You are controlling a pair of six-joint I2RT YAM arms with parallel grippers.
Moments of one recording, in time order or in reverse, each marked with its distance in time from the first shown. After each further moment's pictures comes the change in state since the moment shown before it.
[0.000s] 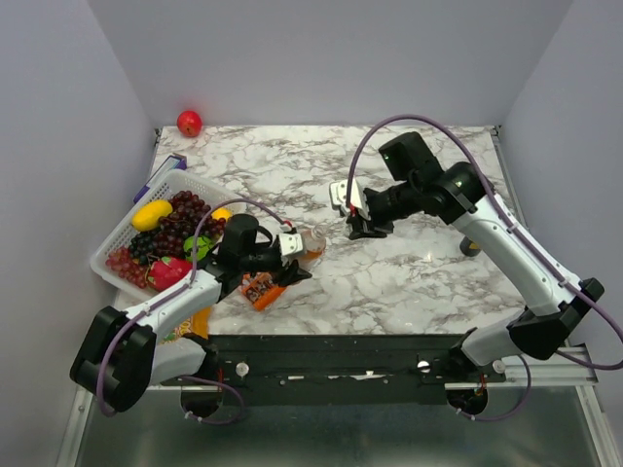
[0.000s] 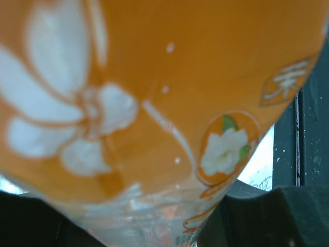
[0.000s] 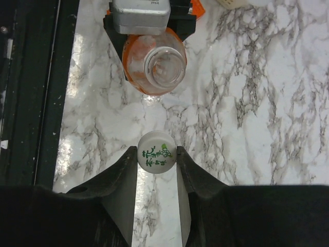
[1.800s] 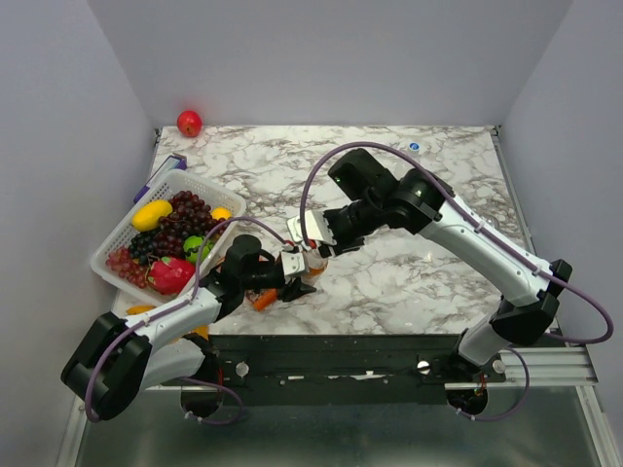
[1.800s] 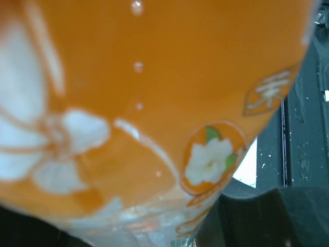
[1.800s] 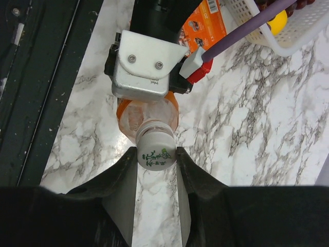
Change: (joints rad) left arm -0.127 -0.061 -0.164 0.218 -0.079 -0.077; right arm 0.258 0.147 0.173 -0.089 0.174 -0.056
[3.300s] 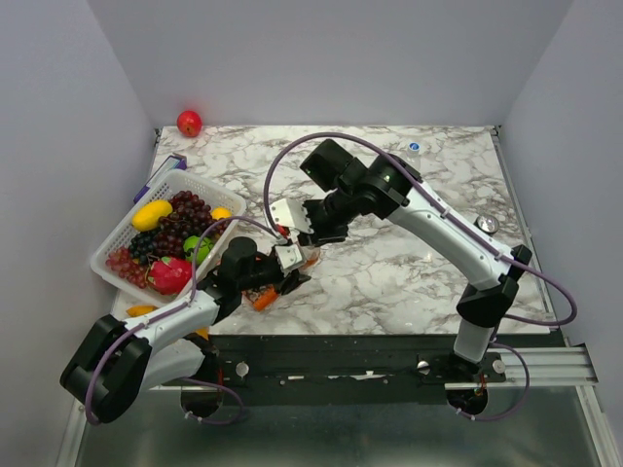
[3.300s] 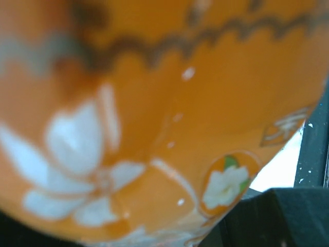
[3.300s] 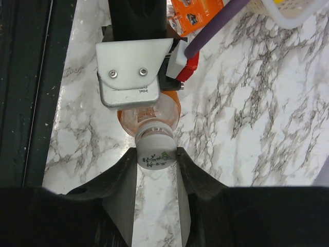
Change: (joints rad) left arm 0.016 -0.018 -0.034 0.067 -0.177 -0.056; right arm 0.037 0.209 0.272 -0.145 0.111 0.086
